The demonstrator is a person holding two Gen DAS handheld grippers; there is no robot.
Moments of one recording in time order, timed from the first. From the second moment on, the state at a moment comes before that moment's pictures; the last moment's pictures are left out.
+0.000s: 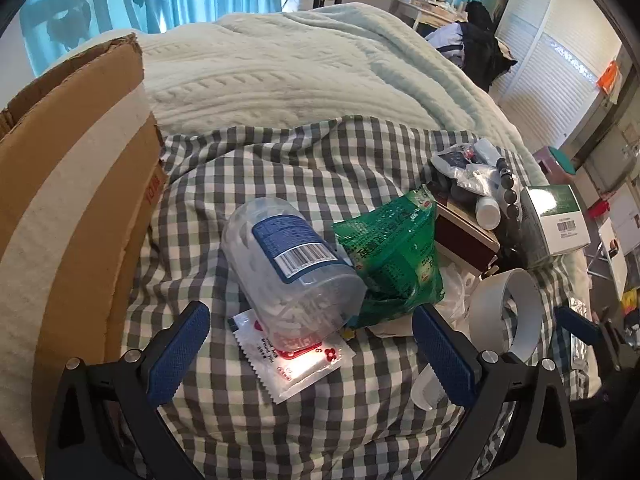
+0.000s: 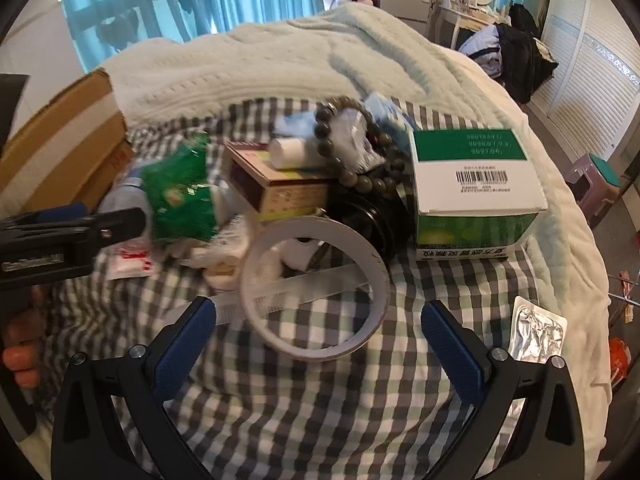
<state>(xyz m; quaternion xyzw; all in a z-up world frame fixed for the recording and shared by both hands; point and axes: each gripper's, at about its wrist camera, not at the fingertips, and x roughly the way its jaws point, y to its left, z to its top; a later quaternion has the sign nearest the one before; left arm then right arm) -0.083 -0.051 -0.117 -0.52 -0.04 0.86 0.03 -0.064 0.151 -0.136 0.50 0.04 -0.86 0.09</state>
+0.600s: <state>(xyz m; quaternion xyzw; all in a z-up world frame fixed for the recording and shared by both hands) -0.111 -0.020 -0.113 -0.47 0.00 0.88 0.08 -0.078 0.162 -0.154 0.52 -0.02 -0.84 0.13</state>
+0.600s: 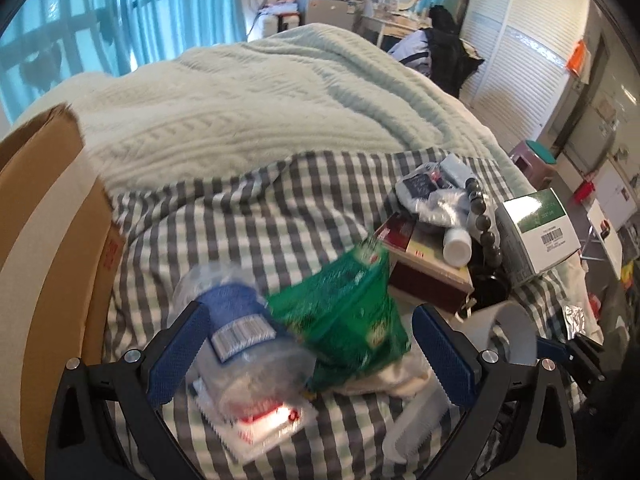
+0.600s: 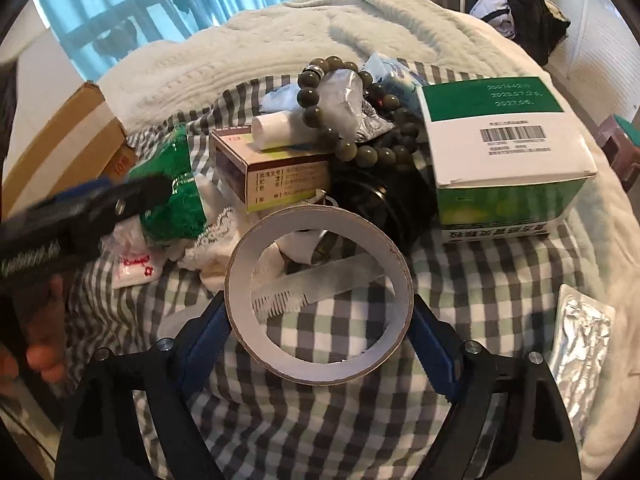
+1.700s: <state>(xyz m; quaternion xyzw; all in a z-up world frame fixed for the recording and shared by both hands) -0.090 -0.018 -0.095 -0.46 0.05 0.87 0.17 -0.048 0.178 -0.112 0.50 -0.05 -0.86 0.11</state>
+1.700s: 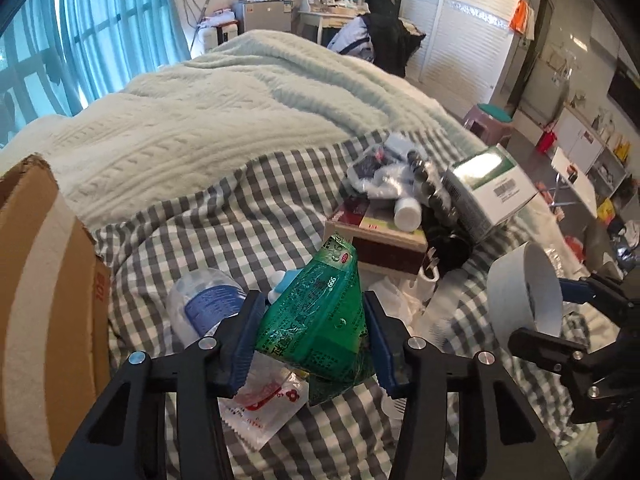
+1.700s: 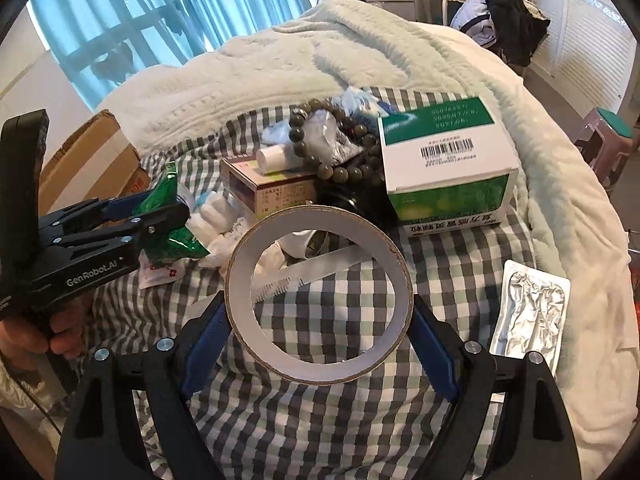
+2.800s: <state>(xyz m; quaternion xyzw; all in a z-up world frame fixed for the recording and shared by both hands) -0.032 -0.252 0.055 -0.37 -0.09 0.93 -0.03 -0.036 -0.046 0.098 0.40 0.11 -0.85 0.32</state>
